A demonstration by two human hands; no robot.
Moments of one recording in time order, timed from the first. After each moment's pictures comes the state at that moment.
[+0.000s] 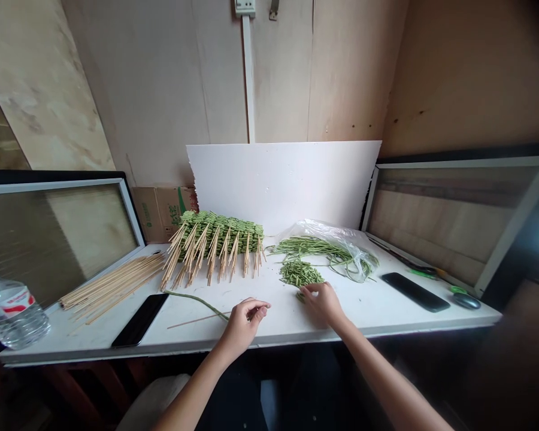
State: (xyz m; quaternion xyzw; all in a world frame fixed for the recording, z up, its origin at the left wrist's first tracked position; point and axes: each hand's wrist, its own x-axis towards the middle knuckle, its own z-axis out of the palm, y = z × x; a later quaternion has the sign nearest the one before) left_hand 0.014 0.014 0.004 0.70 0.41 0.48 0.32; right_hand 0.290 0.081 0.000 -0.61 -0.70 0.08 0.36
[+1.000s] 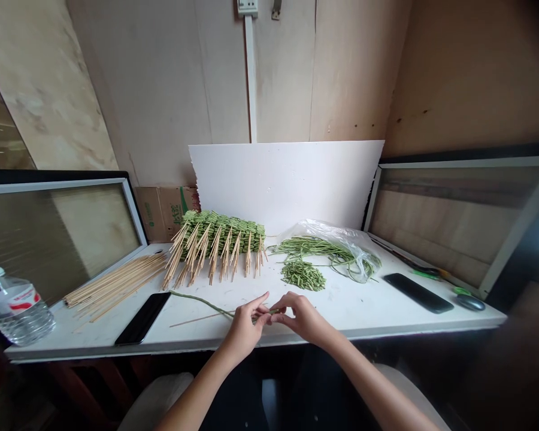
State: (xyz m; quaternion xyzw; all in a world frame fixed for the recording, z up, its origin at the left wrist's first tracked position) left_hand 0.022 0.013 -0.002 0.69 0.41 0.48 0.35; right_hand 0.230 0.024 0.043 -0.35 -0.83 0.25 0.35
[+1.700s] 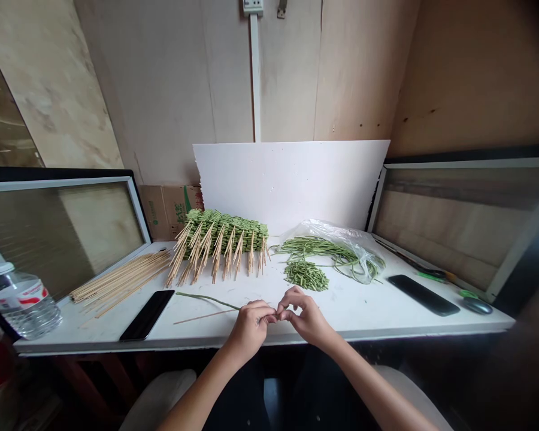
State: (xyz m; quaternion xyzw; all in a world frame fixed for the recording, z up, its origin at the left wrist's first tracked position) left_hand 0.023 0.001 0.015 0.77 0.37 0.47 0.19; right_hand 0.219 0.018 0.034 -0.33 -0.79 0.27 0.45
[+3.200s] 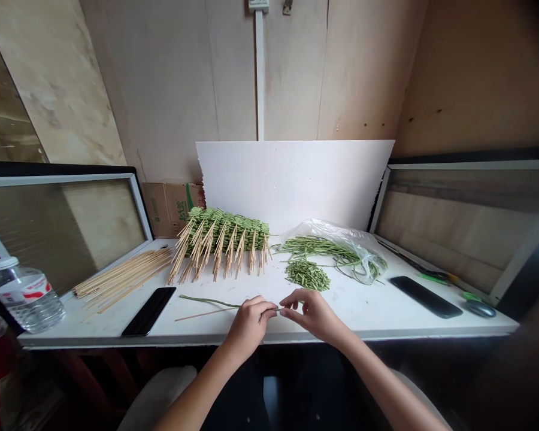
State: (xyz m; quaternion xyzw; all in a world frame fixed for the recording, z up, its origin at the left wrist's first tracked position) left_hand 0.020 0.003 0.017 0.78 0.41 0.45 0.16; right_hand 0.235 0.015 0.058 -0.39 -0.80 0.26 0.37
